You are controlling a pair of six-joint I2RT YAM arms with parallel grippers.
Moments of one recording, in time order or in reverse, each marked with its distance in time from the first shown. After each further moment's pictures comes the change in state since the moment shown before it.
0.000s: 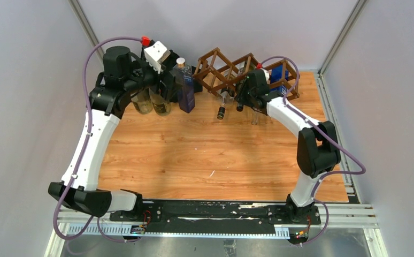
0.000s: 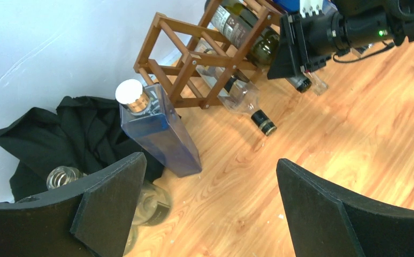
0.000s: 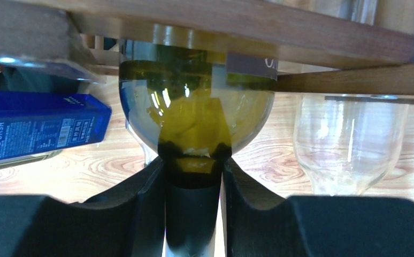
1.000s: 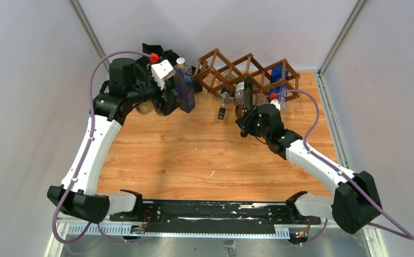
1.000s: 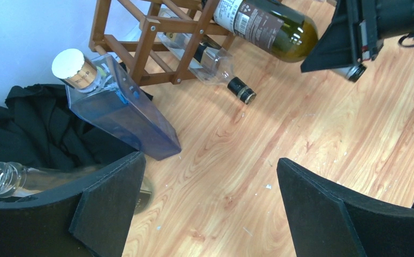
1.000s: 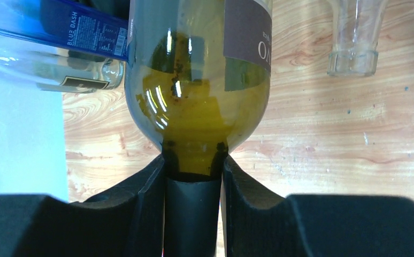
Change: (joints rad) left arm 0.000 -0.057 -0.137 -0.071 0.105 0.140; right arm 0.136 -0.547 -0.585 0.201 0.024 0.213
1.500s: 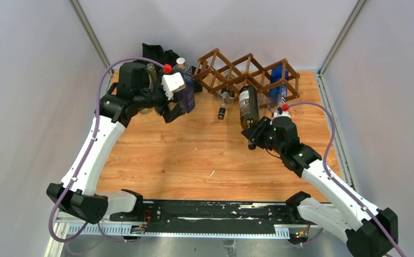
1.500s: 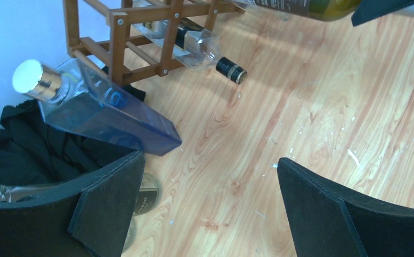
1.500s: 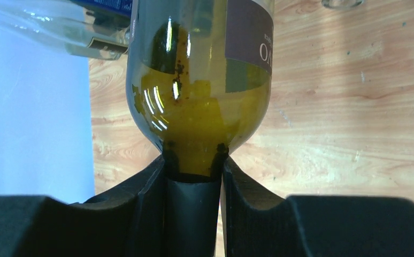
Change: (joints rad) left arm -0.061 0.000 -0.012 -0.076 -0.021 0.167; right arm 0.004 -0.317 -0.117 -0.161 -0.077 0.054
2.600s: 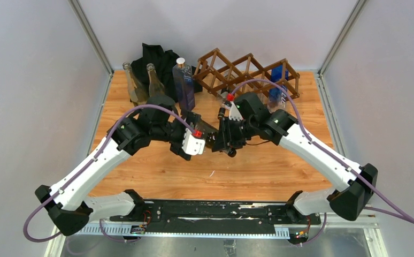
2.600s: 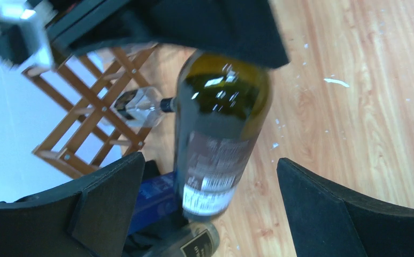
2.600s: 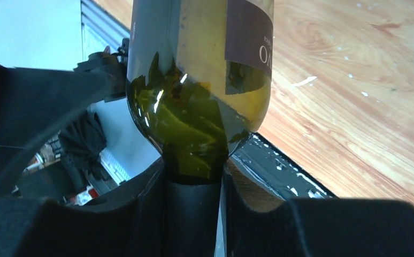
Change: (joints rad) left arm -0.435 -0.141 -0.185 -0.110 -0.179 0.579; right arm 0.249 0.399 0.634 -0.595 -0.455 -0.246
